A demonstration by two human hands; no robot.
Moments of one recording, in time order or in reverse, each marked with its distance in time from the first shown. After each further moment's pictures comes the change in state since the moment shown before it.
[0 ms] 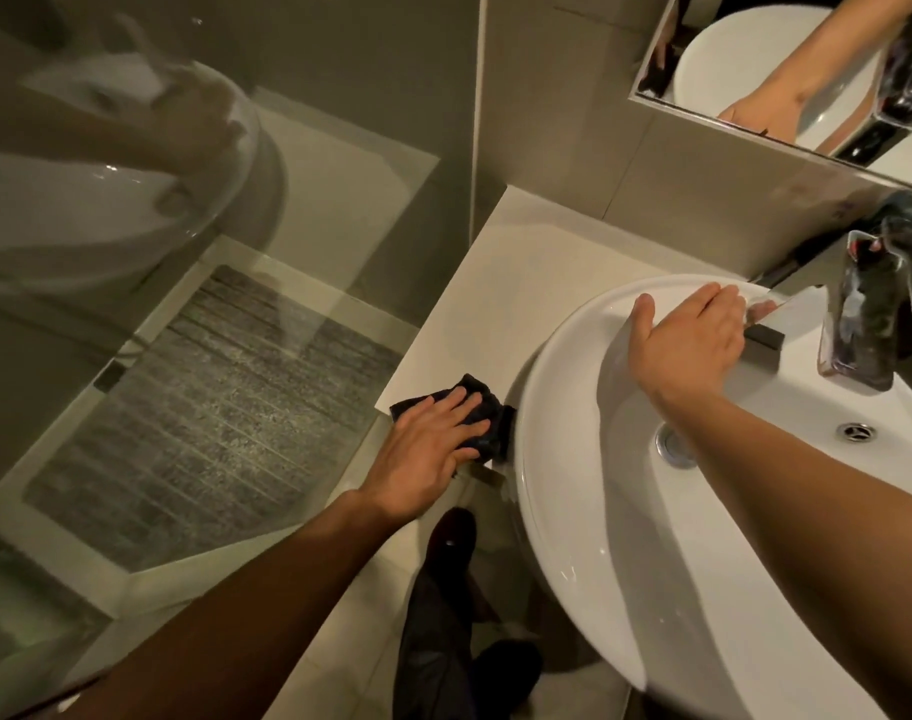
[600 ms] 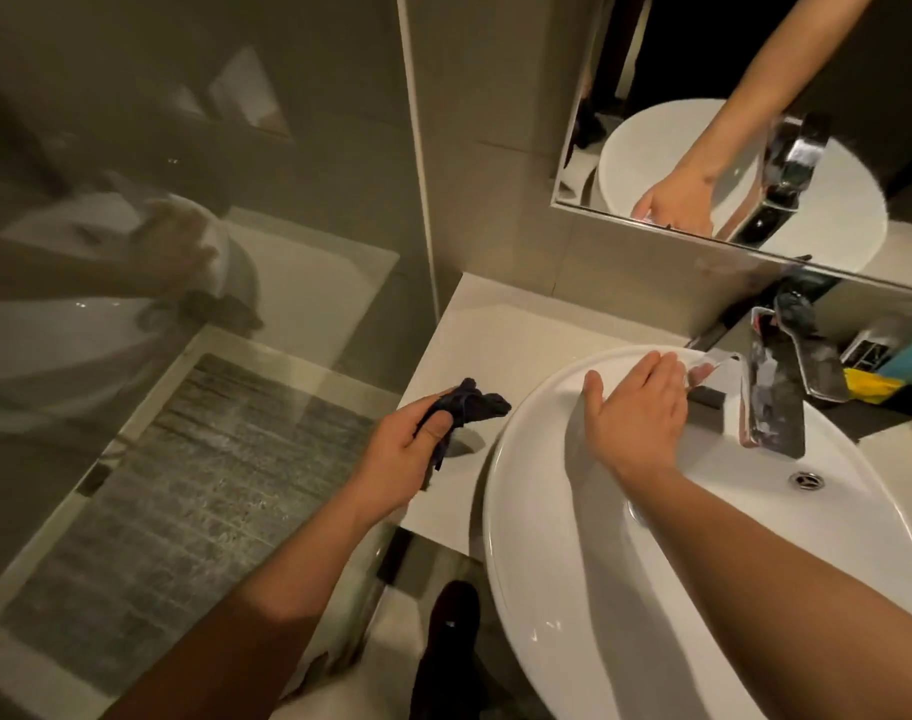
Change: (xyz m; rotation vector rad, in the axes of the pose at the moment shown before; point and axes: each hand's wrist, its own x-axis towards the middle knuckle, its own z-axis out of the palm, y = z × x) left_hand 0.083 0.037 -0.093 -0.721 0.145 -0.207; right_hand -0.004 -0.003 -0.015 -0.001 -0.078 -0.009
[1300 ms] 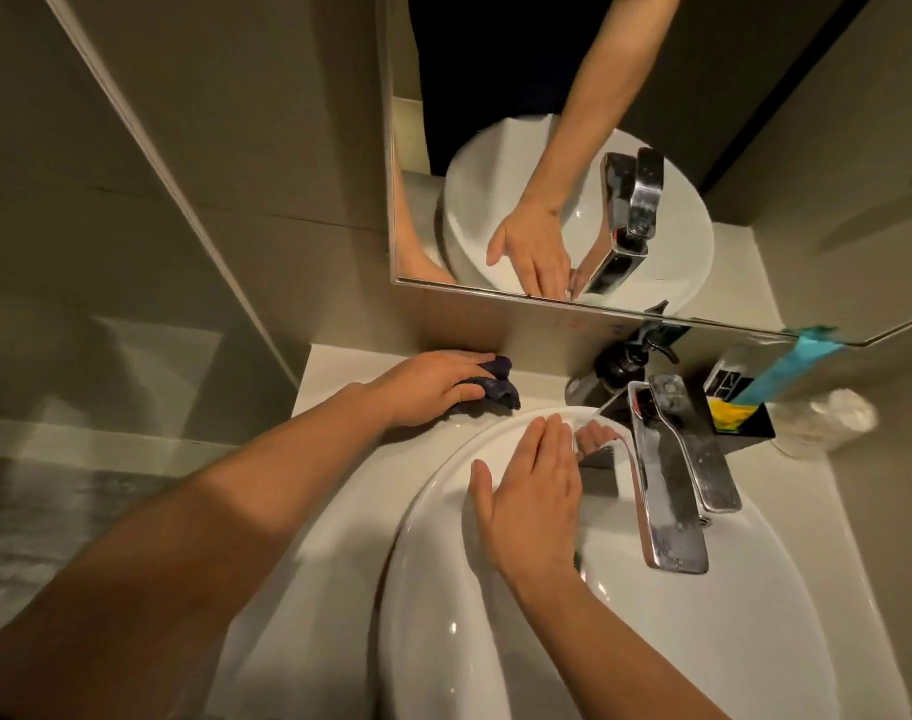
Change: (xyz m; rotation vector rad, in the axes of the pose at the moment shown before) left_hand 0.281 0.023 0.122 0.601 -0.738 0.464; right_hand 0.007 -0.002 0.011 -0.097 0.011 0.064
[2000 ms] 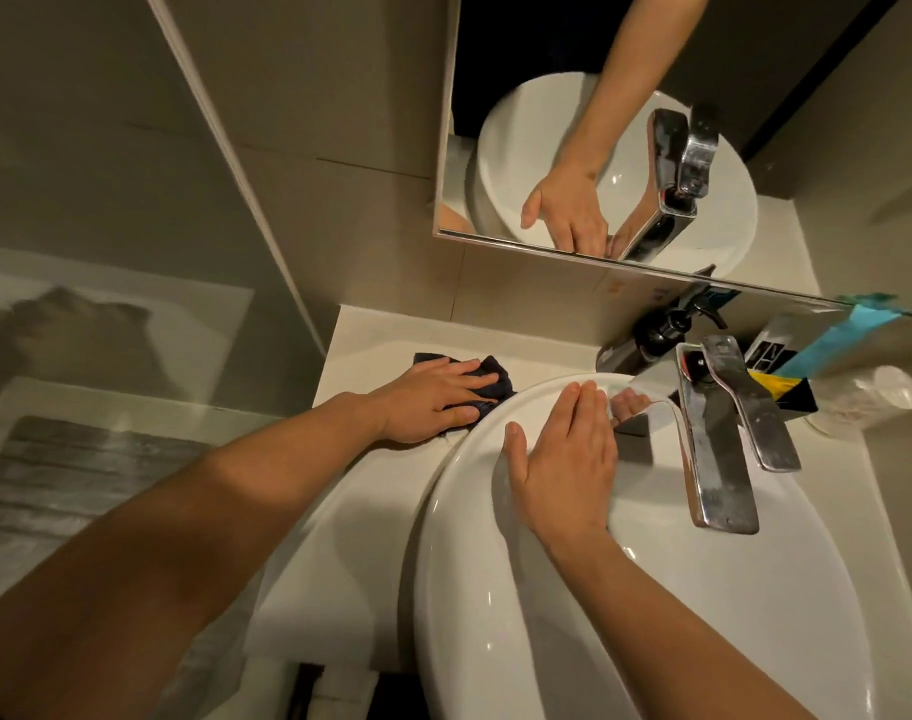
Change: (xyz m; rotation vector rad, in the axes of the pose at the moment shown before) left_hand -0.061 -0.033 0.045 0.147 -0.148 0.025; right_hand -0.001 -0.002 0.000 -0.030 0.034 0.013
